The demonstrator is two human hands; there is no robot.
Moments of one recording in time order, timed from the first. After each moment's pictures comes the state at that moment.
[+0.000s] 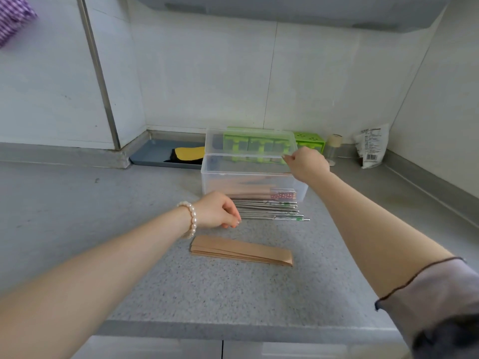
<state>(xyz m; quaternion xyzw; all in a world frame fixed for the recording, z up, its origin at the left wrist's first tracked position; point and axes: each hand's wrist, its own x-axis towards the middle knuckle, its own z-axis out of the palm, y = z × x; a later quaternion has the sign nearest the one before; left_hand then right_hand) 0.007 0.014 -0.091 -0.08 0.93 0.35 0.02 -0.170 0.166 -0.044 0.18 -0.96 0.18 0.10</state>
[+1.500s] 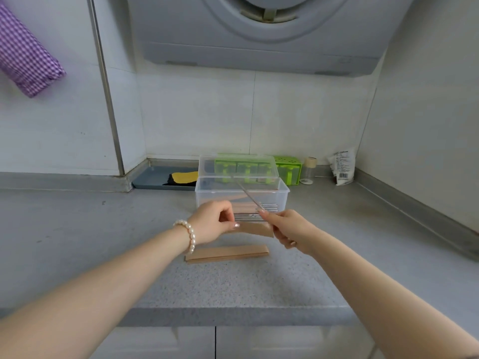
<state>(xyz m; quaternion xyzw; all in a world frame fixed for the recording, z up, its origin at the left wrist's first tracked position) 0.055 0.058 -0.063 -0.03 0.95 0.28 -0.15 -0.037 0.238 -0.065 0.20 -0.81 0.50 -0.24</state>
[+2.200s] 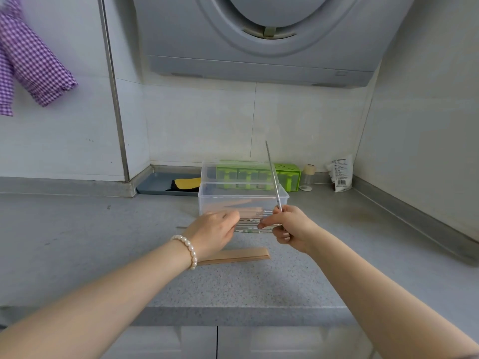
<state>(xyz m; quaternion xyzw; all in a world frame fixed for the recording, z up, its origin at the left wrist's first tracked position) 0.078 0.061 -0.071 0.14 0.94 0.00 -0.31 -0.029 0.239 -0.052 0.18 -0.69 0.65 -0.27</state>
